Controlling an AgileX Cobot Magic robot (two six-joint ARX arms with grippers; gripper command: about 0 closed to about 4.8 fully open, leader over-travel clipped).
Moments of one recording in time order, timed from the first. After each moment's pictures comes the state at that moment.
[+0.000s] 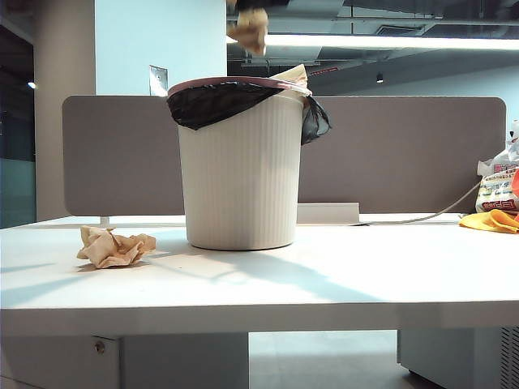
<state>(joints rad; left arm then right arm) -0.51 1.23 1.54 -0.41 0.09 -0.03 0.52 2.11 2.32 -0.33 -0.16 -0.11</state>
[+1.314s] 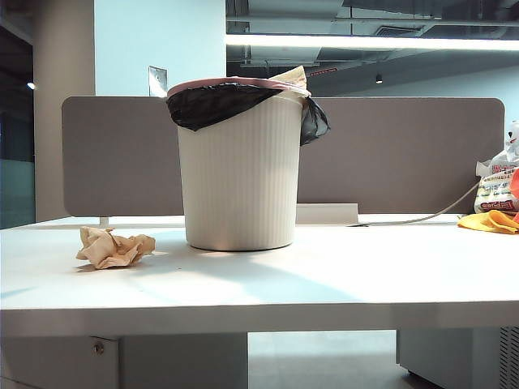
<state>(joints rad) -0.51 1.11 1.55 -0.73 0.00 0.05 0.57 1.89 2.33 -0.71 -0.16 -0.13</state>
